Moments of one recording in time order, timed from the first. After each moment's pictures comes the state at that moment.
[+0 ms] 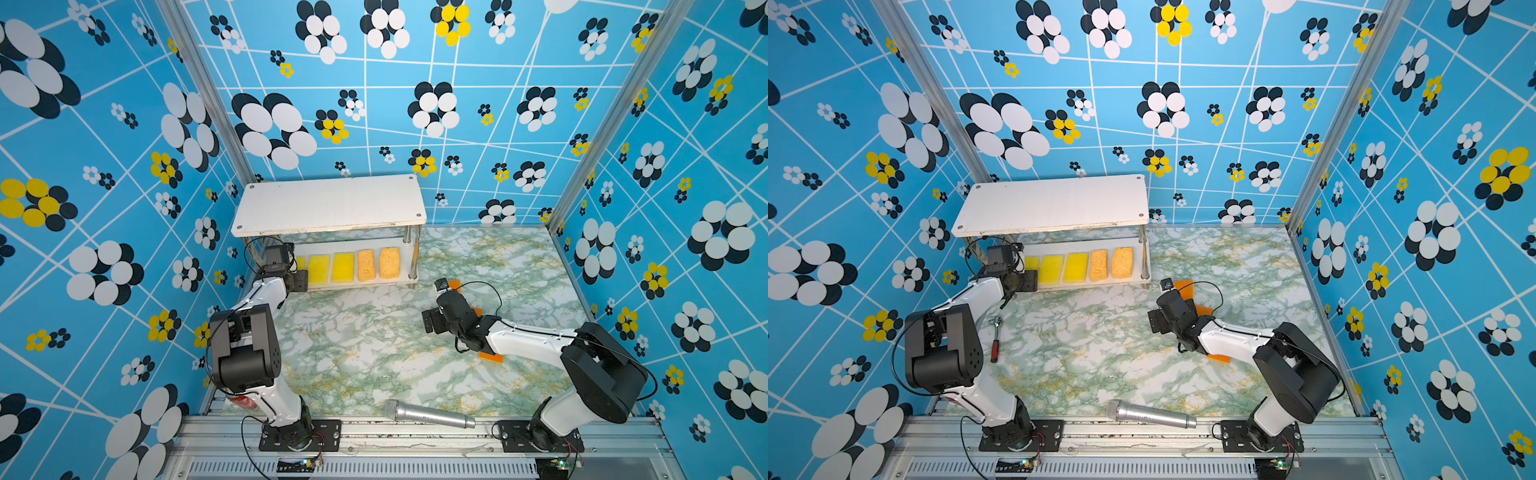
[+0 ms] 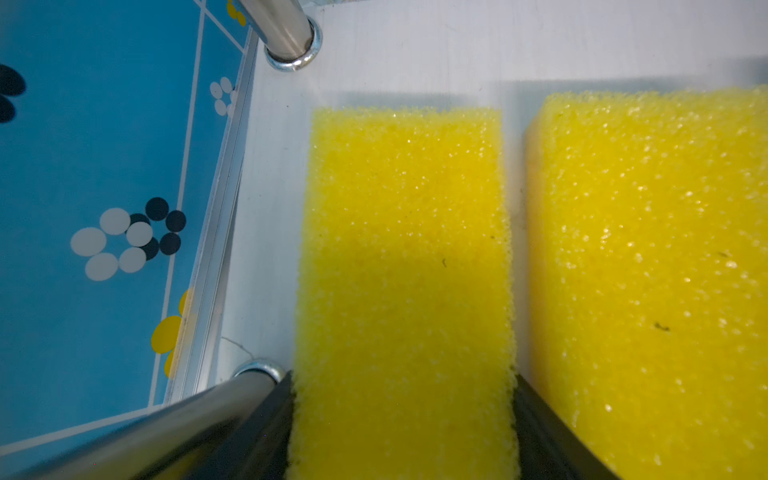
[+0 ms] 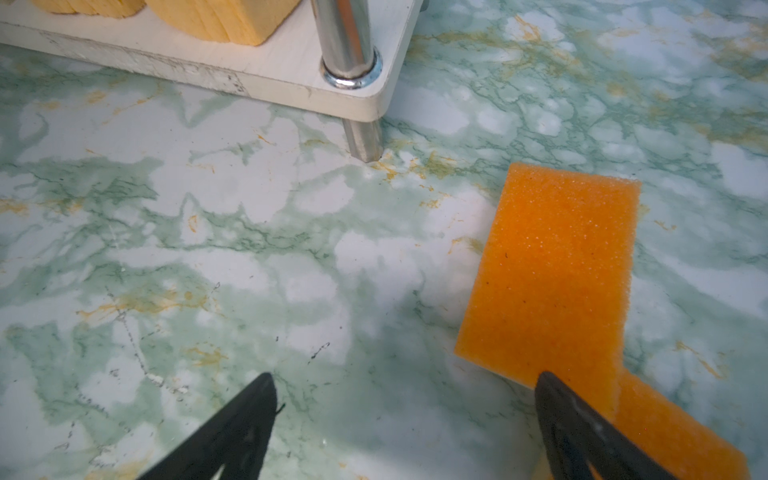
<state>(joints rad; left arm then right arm) 0.20 1.70 1.08 -0.26 -0.04 0.16 0.76 1.57 0.76 0.04 0.32 0.27</state>
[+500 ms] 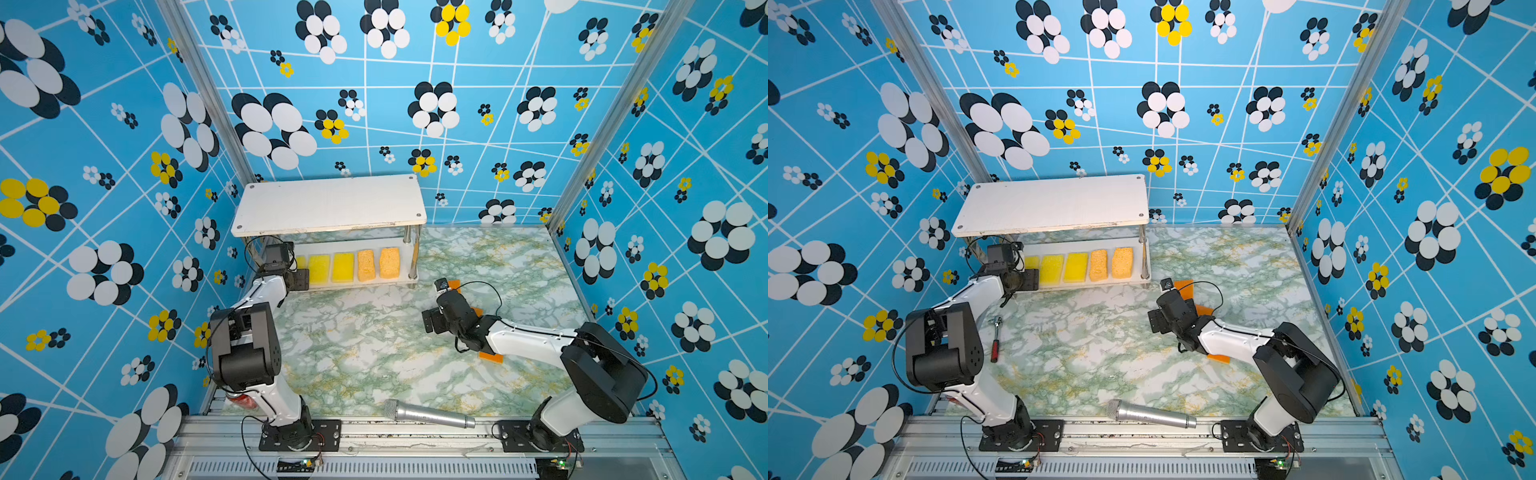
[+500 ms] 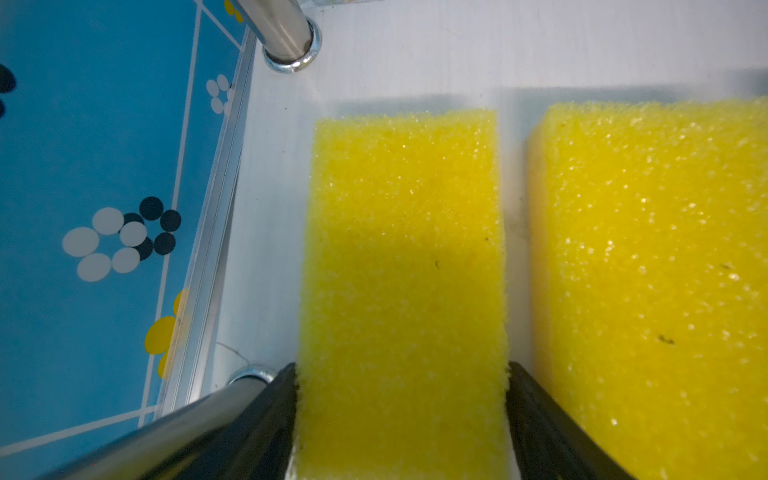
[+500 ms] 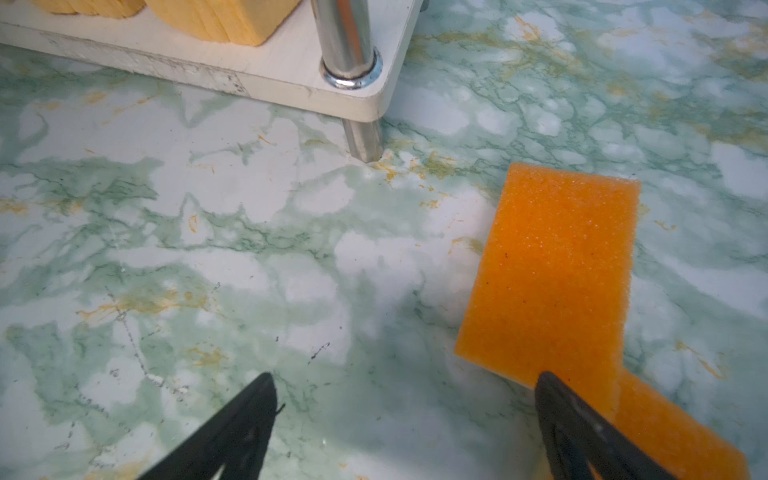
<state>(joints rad) 0.20 1.71 1.09 -0.27 -0.03 0.15 0.76 1.57 0.76 0.04 0.32 0.27</state>
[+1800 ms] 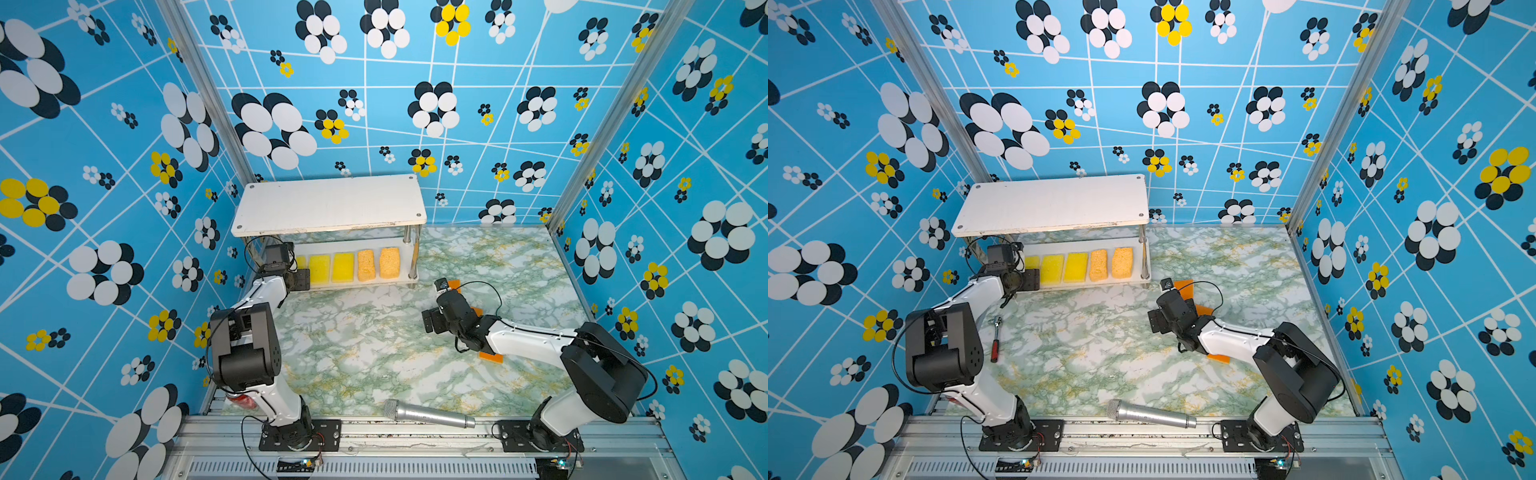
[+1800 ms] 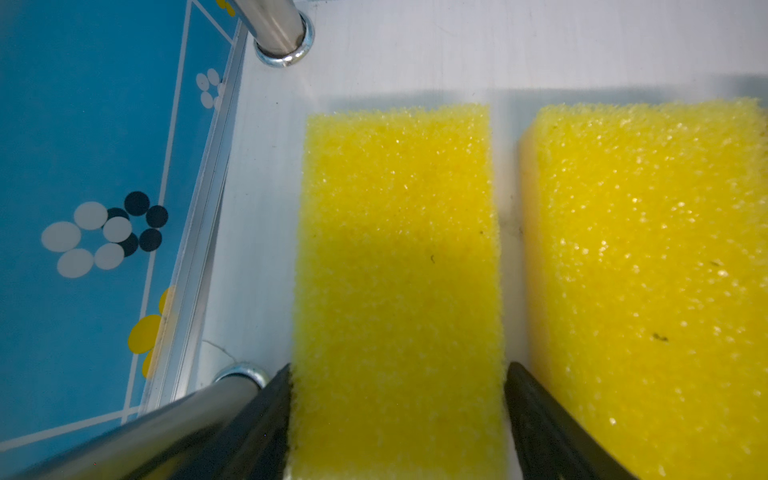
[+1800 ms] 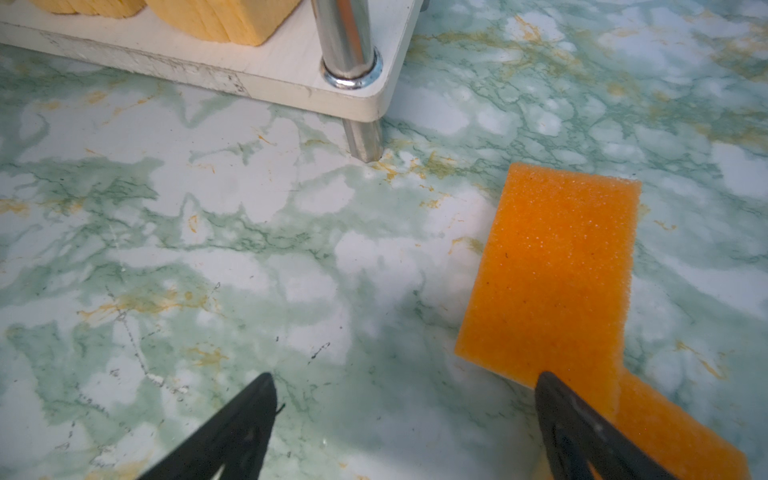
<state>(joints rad) 0.20 1.70 1.08 -0.26 -0.01 0.12 0.76 1.57 0.76 0.04 0.32 0.27</state>
